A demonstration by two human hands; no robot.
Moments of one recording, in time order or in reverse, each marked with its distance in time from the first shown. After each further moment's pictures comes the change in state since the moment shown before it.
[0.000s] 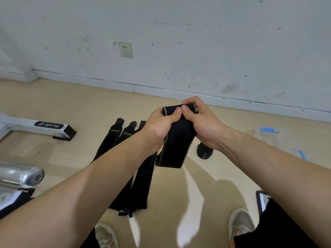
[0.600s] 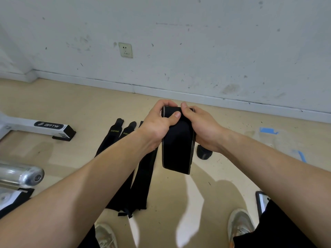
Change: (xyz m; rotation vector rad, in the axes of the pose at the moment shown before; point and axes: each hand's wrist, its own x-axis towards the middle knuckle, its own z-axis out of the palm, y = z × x) left_hand -0.001 0.003 -0.005 0.055 -0.026 0.083; right_hand -0.001 -0.001 0.001 0.009 -0.055 0.165
